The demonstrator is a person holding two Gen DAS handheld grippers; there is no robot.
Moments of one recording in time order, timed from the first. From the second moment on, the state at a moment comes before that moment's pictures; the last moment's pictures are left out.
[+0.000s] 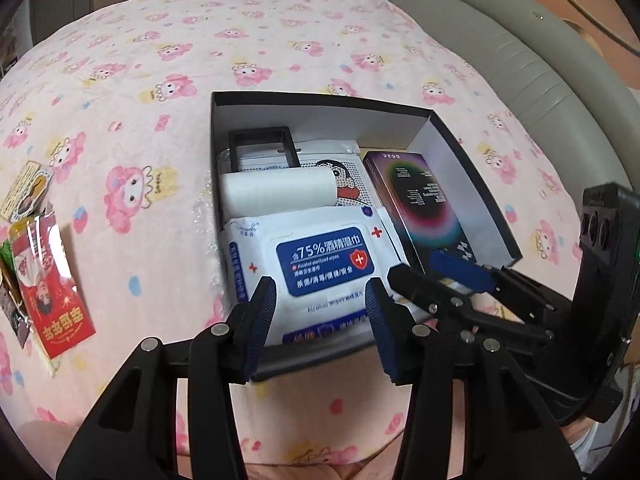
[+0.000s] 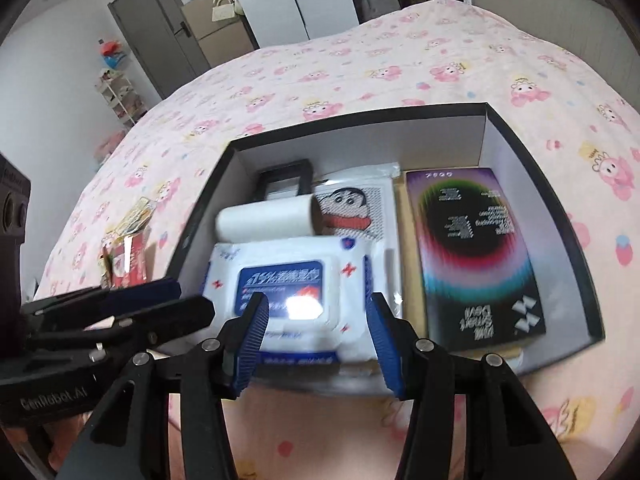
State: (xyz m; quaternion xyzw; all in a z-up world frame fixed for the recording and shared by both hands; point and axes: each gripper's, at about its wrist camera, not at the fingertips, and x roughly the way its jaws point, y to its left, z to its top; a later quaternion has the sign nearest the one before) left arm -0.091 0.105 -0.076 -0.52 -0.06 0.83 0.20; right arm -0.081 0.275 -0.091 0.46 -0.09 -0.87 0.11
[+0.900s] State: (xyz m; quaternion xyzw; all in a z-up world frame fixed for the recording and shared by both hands) left arm -0.038 -0.021 -0.026 -0.47 -0.10 0.87 0.14; right arm -0.046 0.160 -0.044 0.43 -0.06 -0.87 0.23
